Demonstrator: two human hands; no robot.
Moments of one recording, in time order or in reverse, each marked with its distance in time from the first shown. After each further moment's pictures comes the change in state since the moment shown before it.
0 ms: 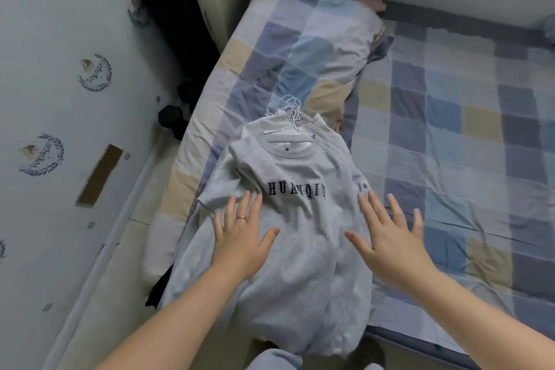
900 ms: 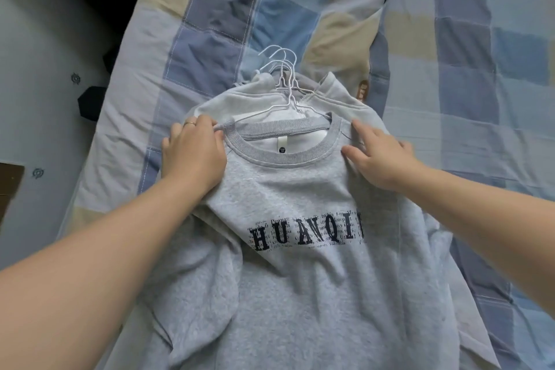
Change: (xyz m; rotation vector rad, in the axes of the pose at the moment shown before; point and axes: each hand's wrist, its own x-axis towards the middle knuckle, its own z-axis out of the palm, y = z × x) left_hand 0.332 -0.056 0.060 0.063 0.205 -0.117; right_hand 0.363 0.026 0.121 0.230 -0.003 0.074
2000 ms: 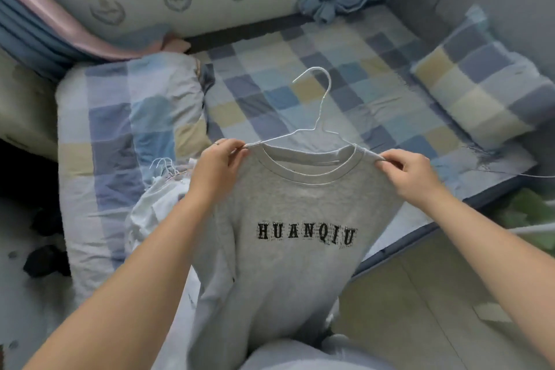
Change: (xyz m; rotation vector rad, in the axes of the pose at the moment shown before) left_hand -0.215 0.236 -0.251 -0.508 -0.101 0.913; right_hand -0.504 0.111 -0.210 0.591 0.720 0.382
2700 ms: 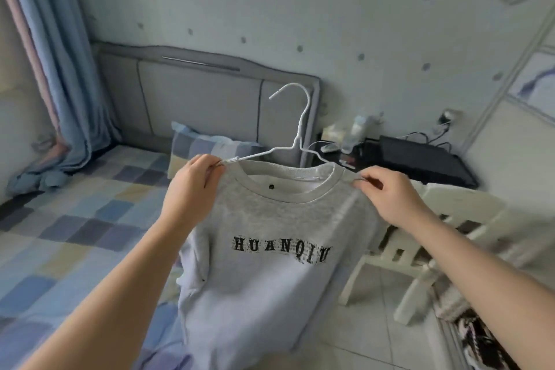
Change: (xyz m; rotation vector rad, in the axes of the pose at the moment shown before) left_hand -0.054 0.521 0.226 -0.245 -0.216 0.848; right_hand -0.355 0.186 -0.379 -0.088 0.819 0.283
